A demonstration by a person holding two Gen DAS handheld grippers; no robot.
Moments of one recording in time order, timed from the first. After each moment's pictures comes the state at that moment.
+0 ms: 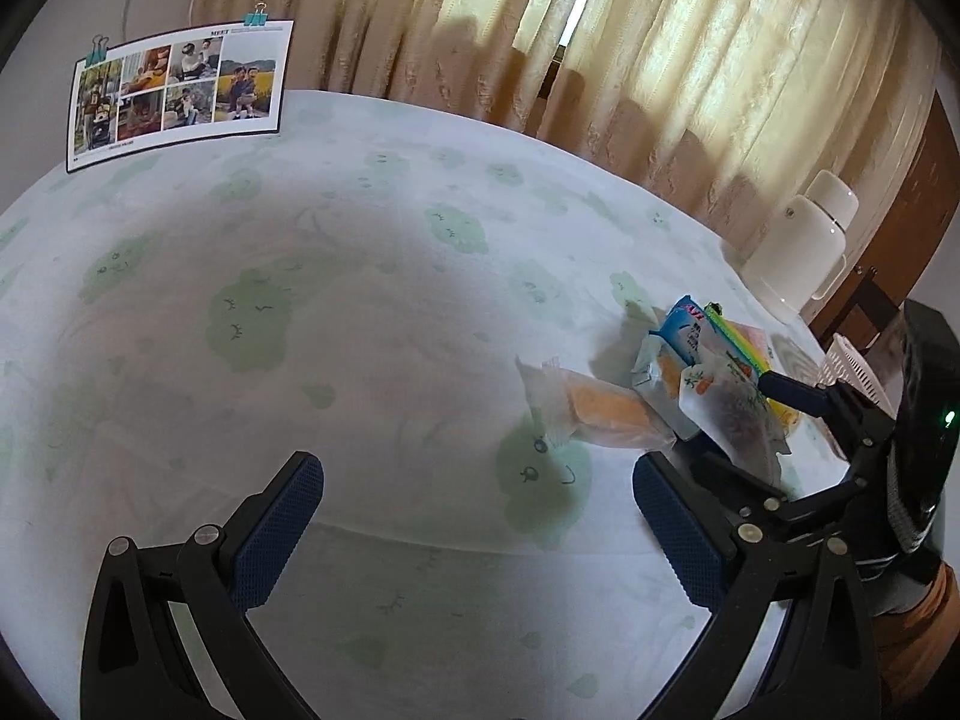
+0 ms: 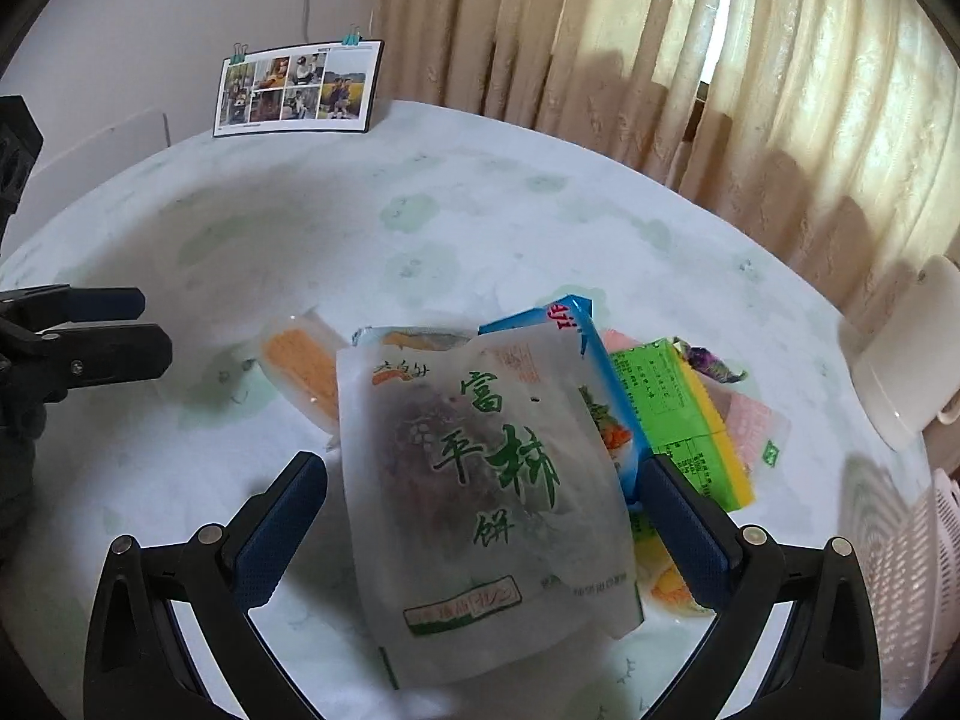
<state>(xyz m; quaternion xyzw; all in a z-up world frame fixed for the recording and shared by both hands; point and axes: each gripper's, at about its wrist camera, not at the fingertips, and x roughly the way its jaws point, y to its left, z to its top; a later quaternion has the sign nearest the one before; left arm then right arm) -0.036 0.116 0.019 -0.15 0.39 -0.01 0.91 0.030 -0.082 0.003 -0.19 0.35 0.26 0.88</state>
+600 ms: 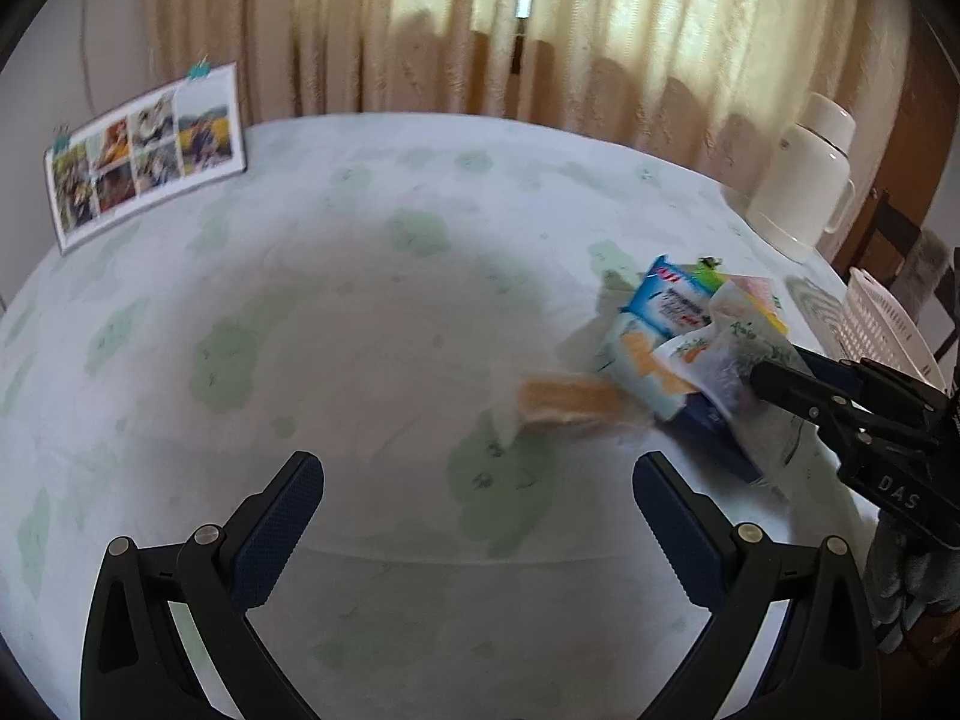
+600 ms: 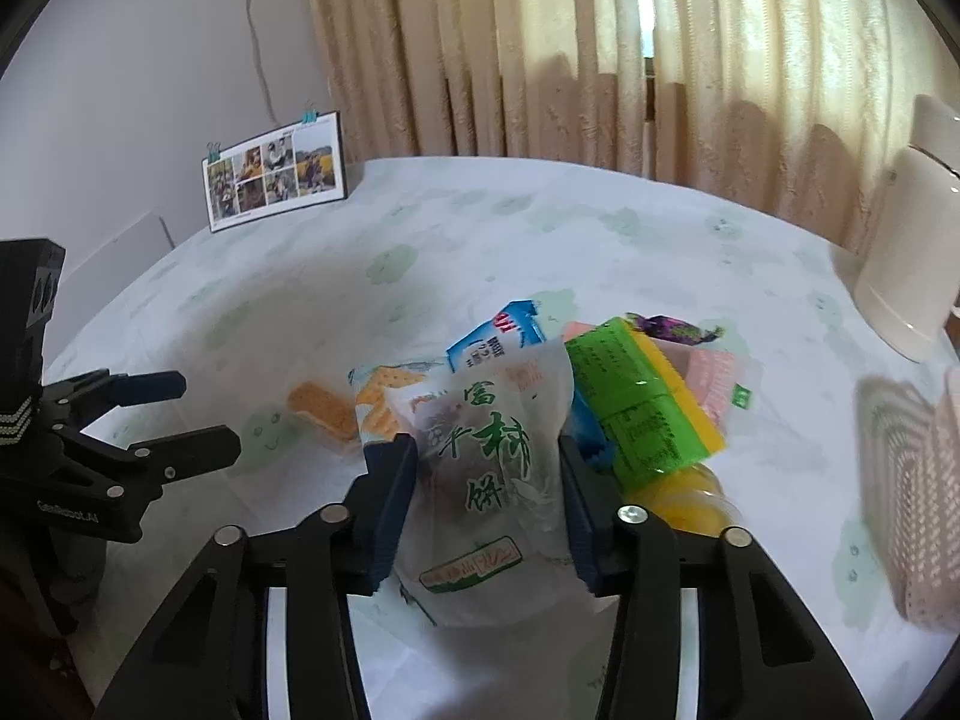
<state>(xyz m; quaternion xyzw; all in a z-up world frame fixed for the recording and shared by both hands) -0.022 0.069 0.035 -0.05 0.41 0.00 0.91 0.024 -0.127 0.023 -0.06 0.34 0.28 0.90</state>
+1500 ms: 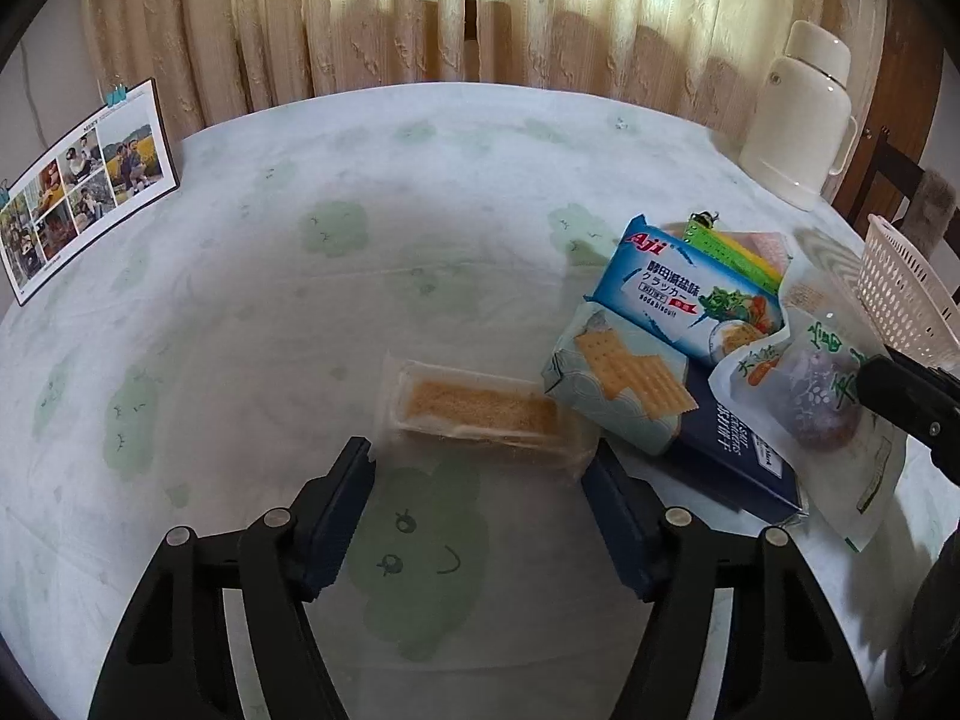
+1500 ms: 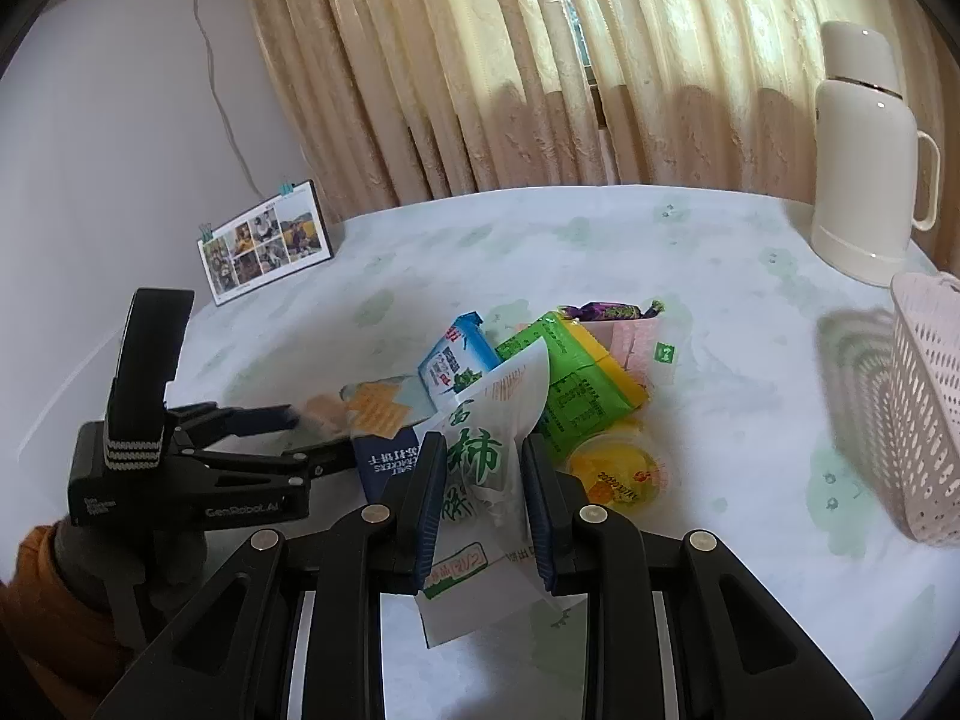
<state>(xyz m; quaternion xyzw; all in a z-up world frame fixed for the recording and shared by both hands) 0.024 0.037 0.008 -0.01 0.44 -0.02 0.90 0.014 -0.180 0.028 0.04 0.32 0.28 0.90</state>
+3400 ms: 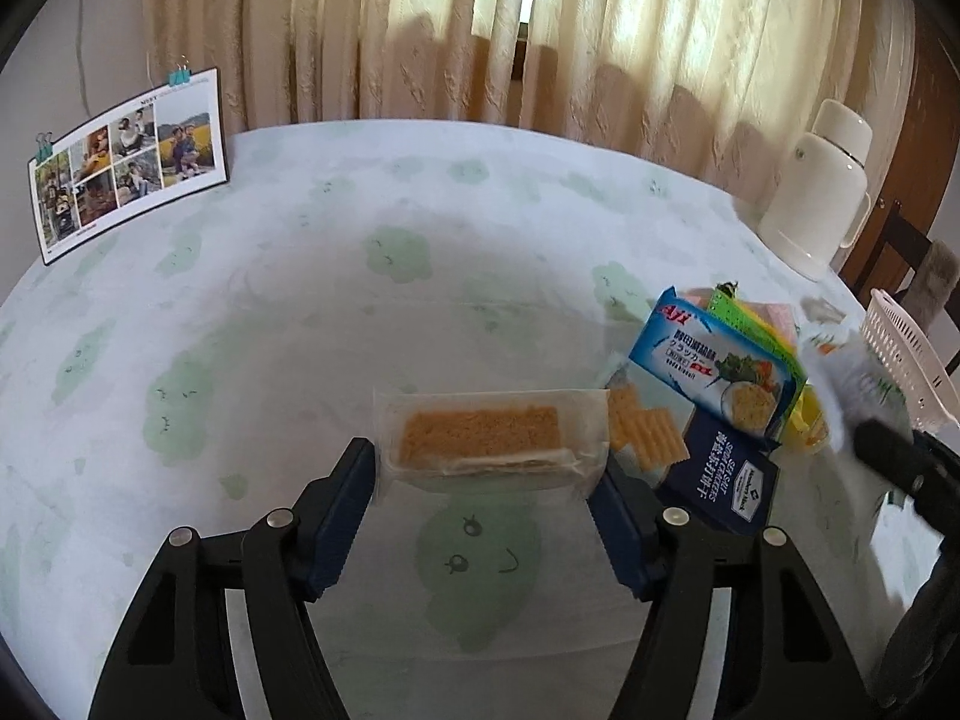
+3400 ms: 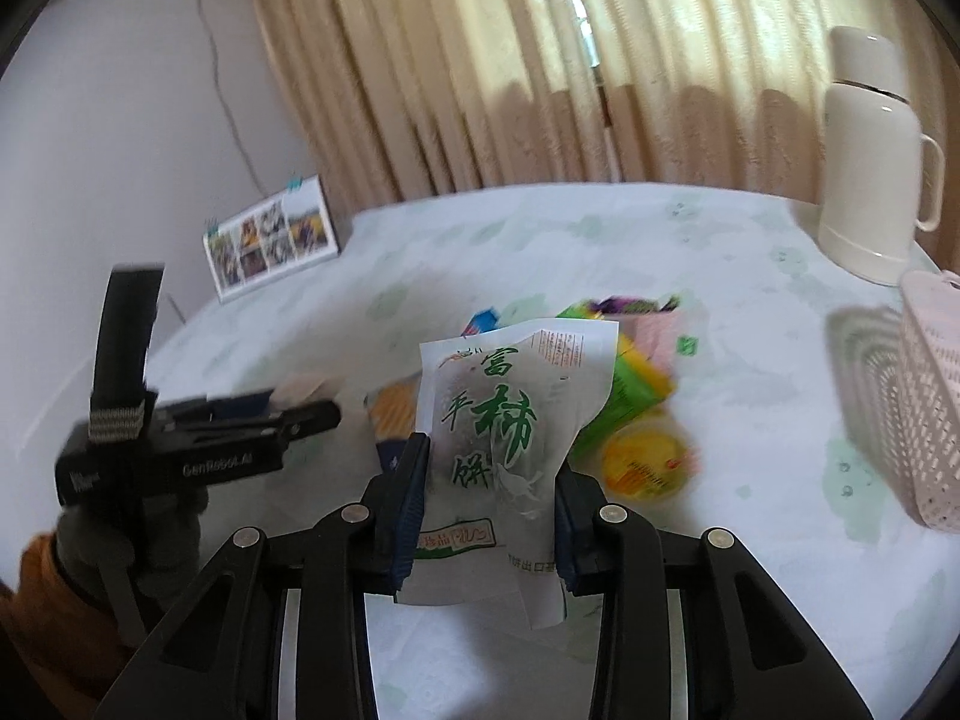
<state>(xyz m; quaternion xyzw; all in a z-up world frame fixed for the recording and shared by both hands) 0.011 0.068 0.023 -0.07 0.40 0.01 0.92 0.005 -0.172 0.032 0.04 0.32 0.26 0.91</state>
